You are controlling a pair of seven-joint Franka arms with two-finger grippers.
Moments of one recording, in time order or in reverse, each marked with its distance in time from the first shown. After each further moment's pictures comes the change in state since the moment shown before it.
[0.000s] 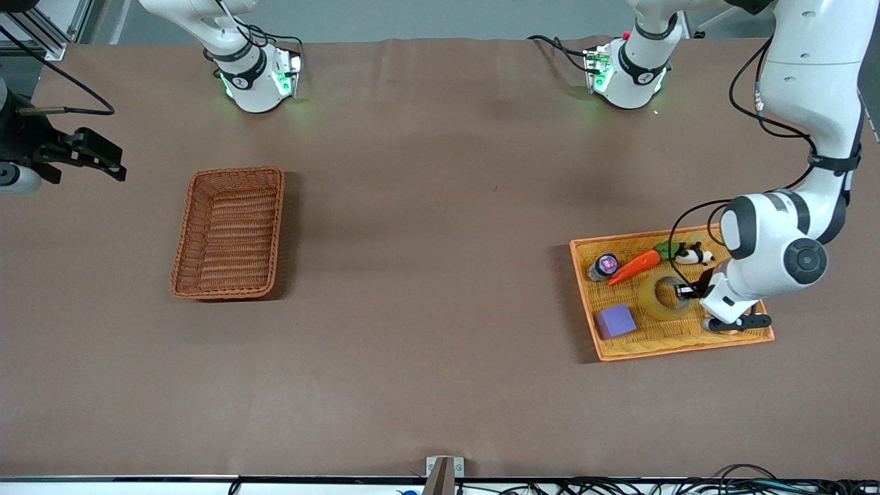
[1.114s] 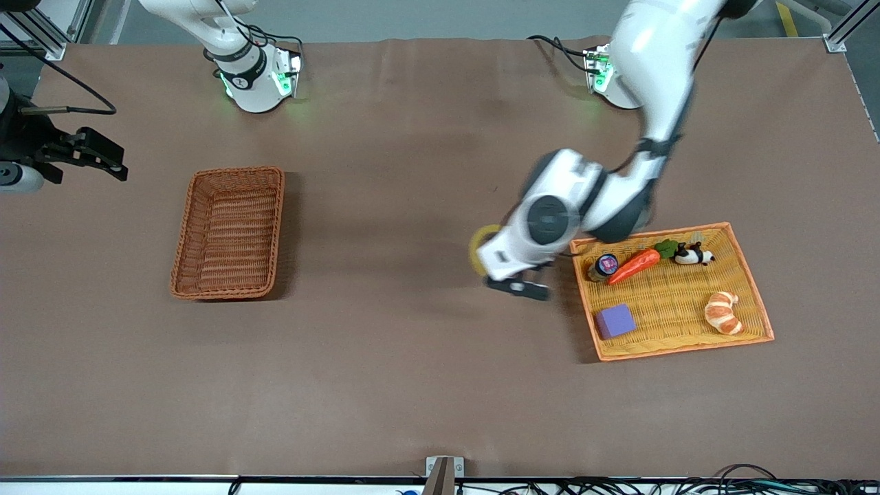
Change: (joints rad) left arm -0.616 0.185 -0.113 0.415 -0.010 -0.332 -0.363; right arm 0.000 0.000 0.004 0.000 0.000 0.000 0.000
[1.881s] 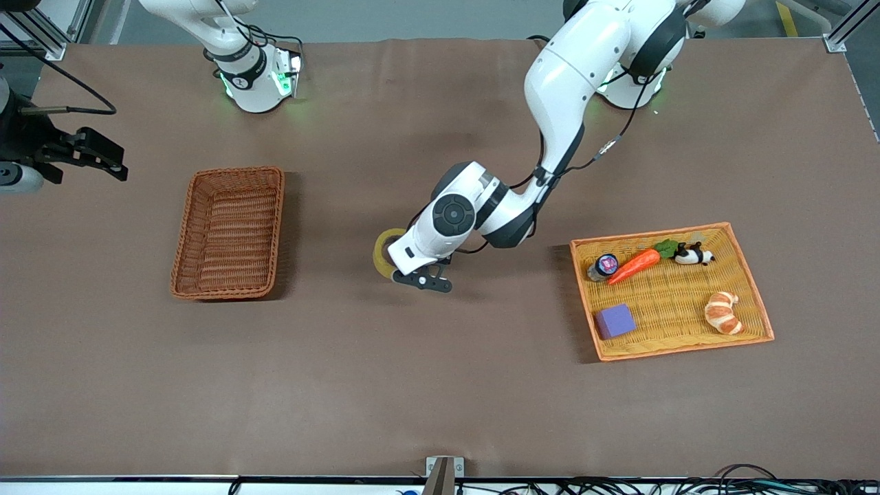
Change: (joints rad) left arm -0.148 0.282 -0.002 0.262 -0.201 0.259 -0.097; right arm 0.000 0.000 -0.001 0.000 0.000 0.000 0.000
